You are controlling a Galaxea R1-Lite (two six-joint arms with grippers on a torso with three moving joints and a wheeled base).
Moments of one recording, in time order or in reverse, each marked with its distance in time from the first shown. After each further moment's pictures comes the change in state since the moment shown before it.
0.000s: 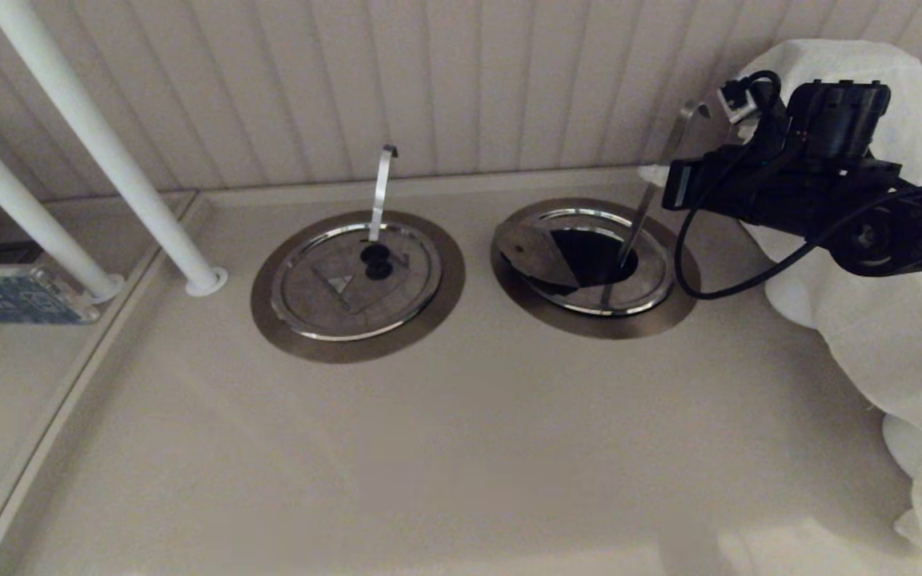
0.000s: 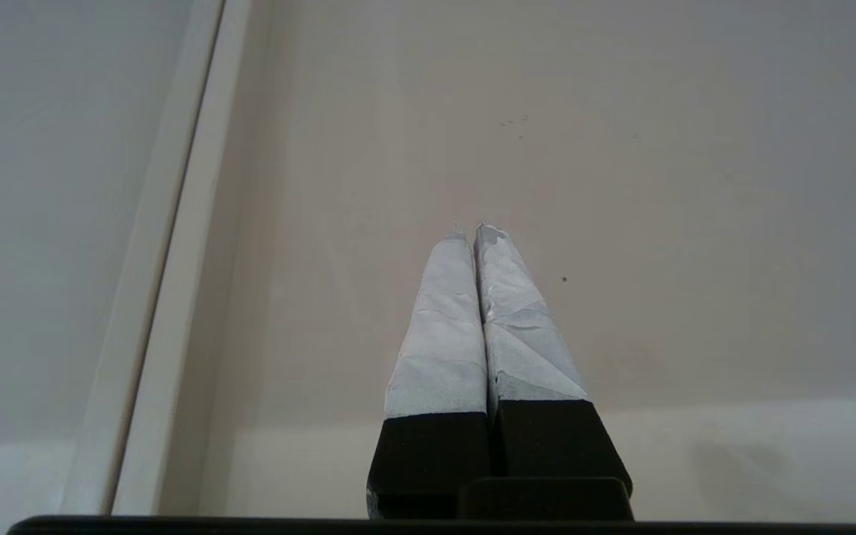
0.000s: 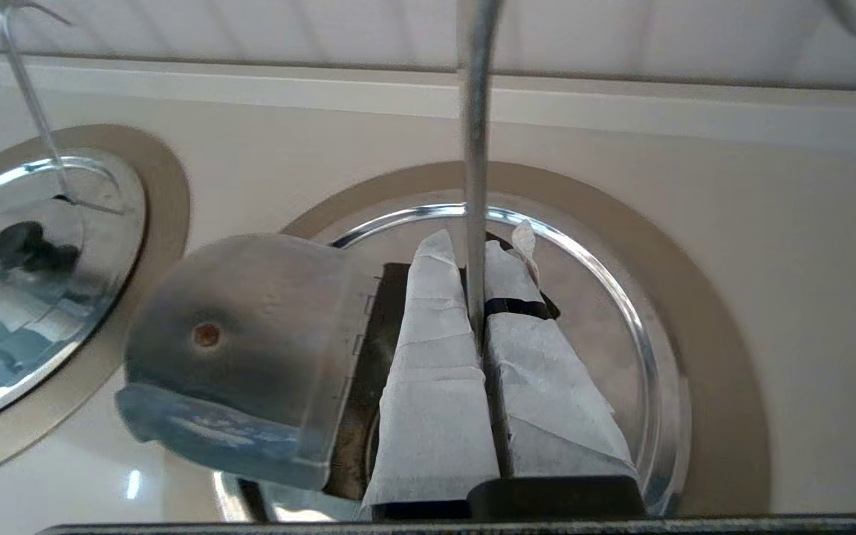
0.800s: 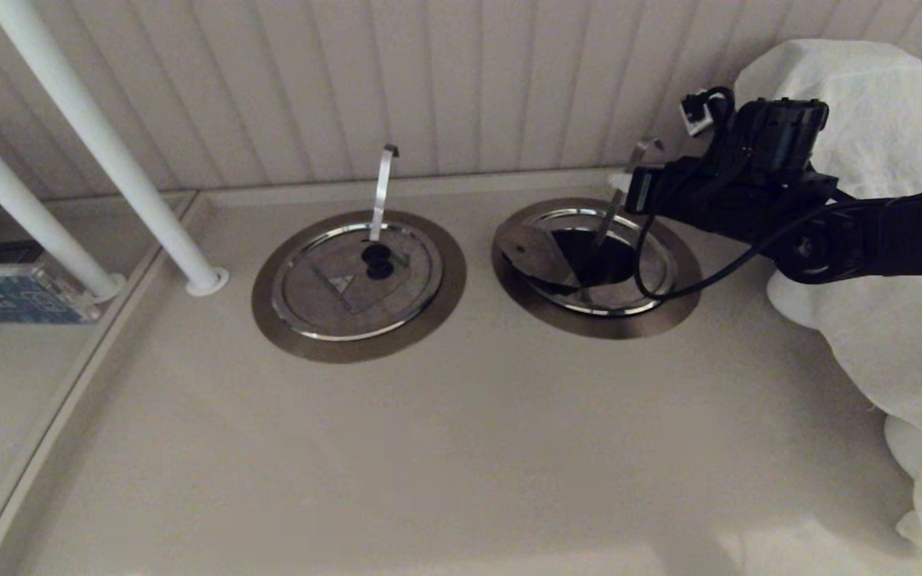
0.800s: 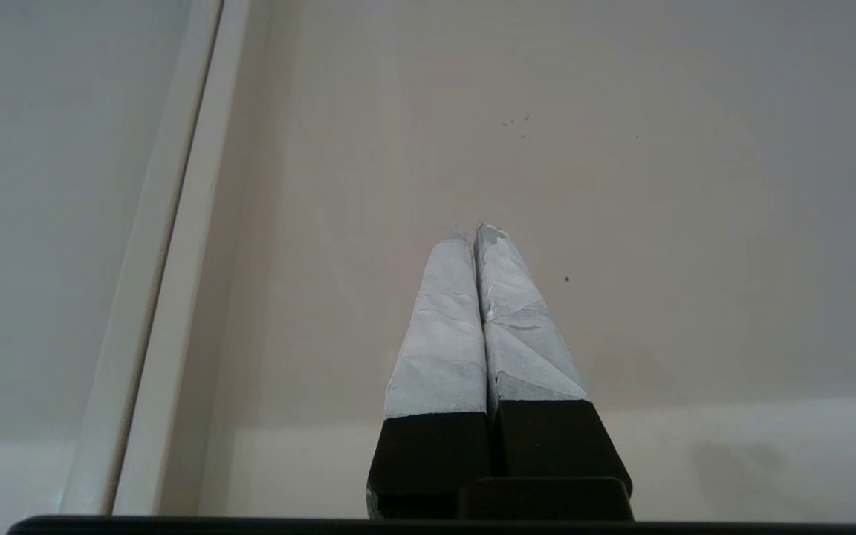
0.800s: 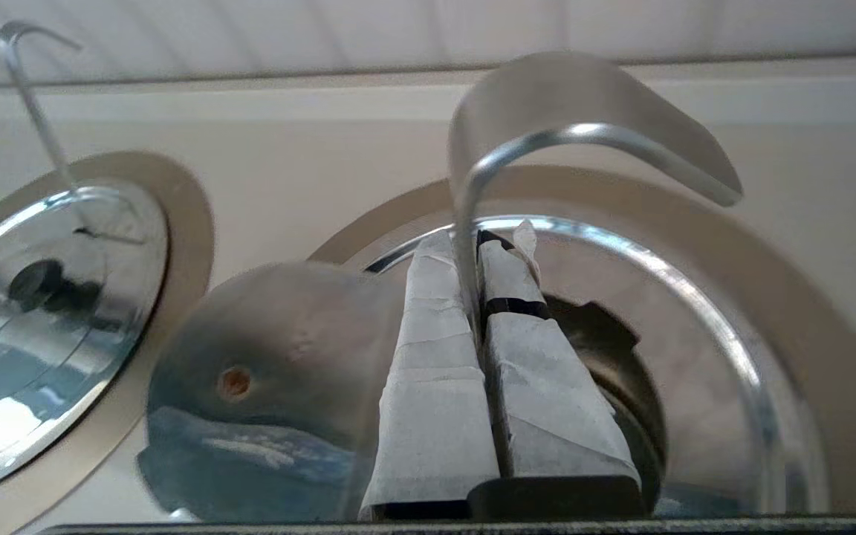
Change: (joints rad) left arm 0.000 0.000 0.000 0.000 0.000 0.000; right arm 0.061 0.081 -0.061 -0.031 -0.056 0.080
